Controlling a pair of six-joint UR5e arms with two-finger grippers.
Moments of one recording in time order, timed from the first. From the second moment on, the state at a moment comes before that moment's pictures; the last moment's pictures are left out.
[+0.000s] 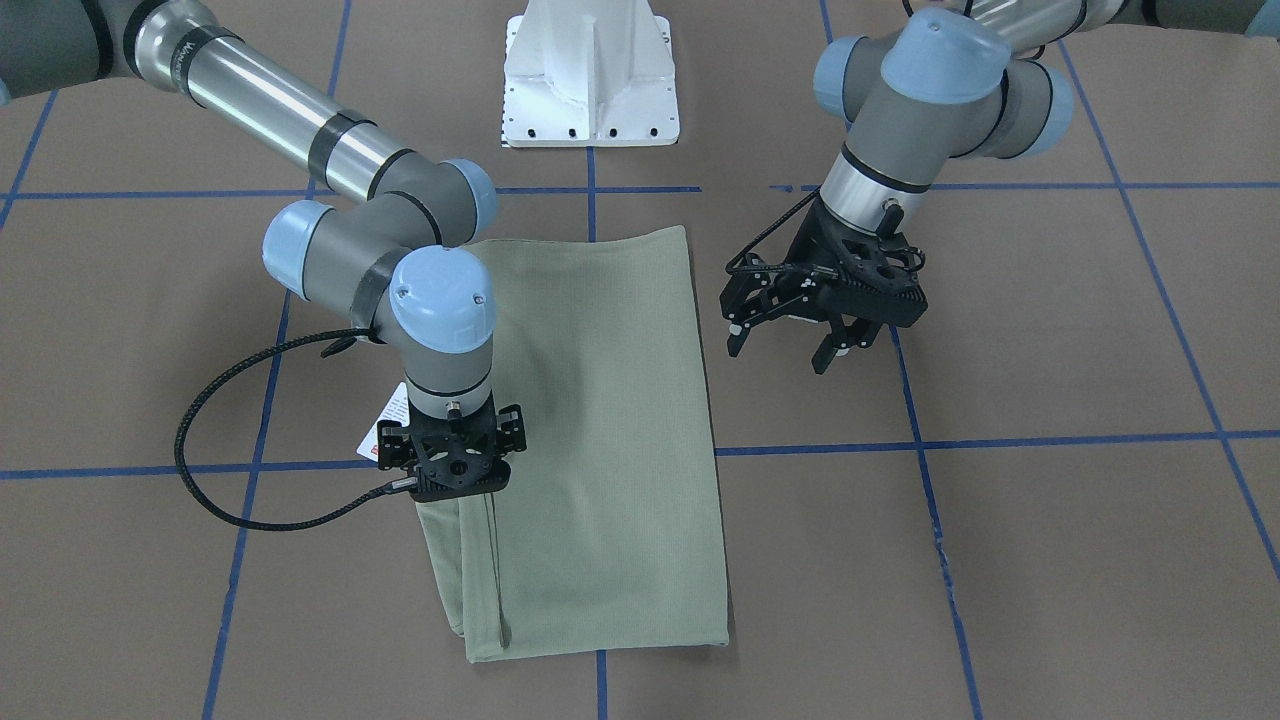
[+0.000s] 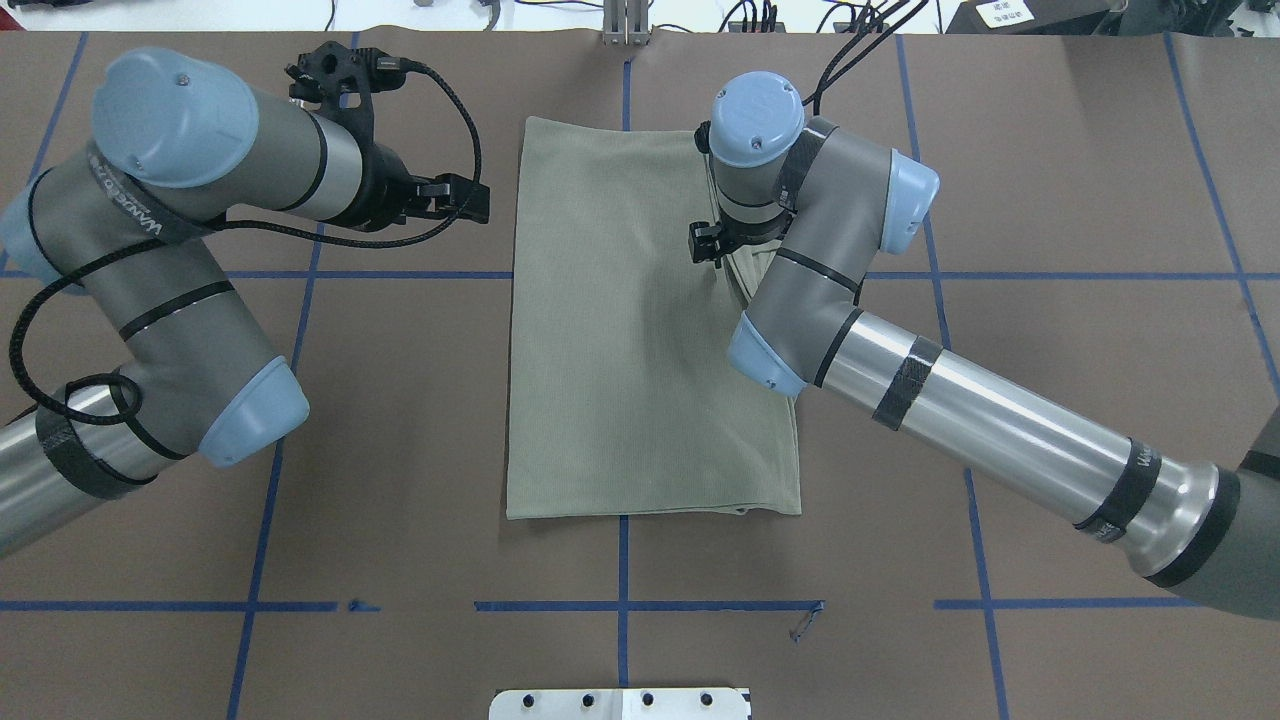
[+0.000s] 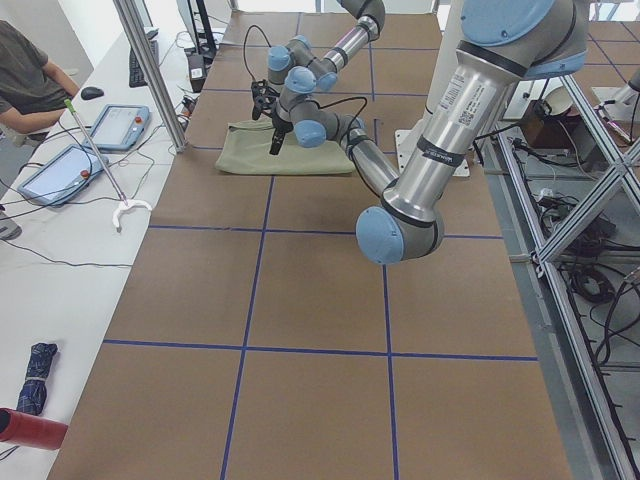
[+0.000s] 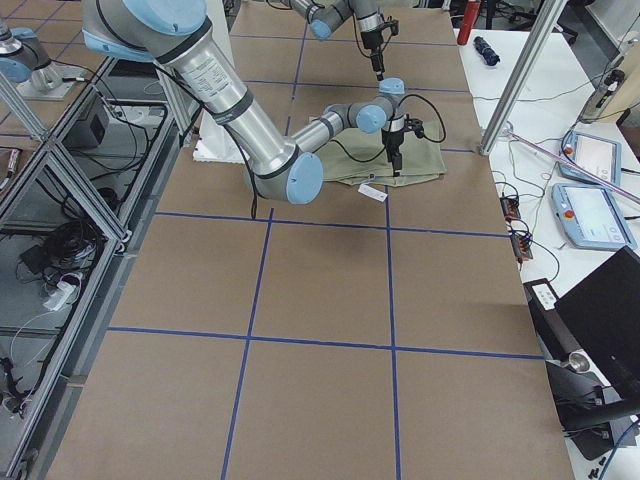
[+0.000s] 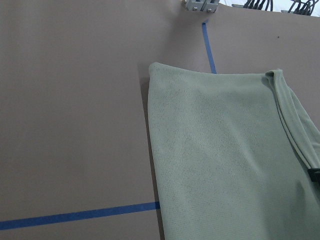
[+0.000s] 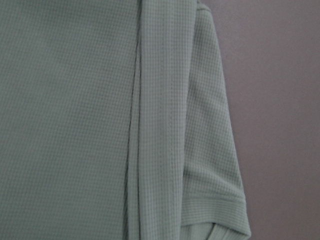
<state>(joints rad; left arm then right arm) -0.77 -2.10 -1.75 -1.97 -1.88 -1.08 0.70 -0.72 1.18 -1.45 1.84 0.82</state>
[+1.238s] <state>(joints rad) -0.77 -2.10 -1.77 -1.97 -1.88 -1.09 0.72 -0.73 1.17 -1.48 1.92 0.78</state>
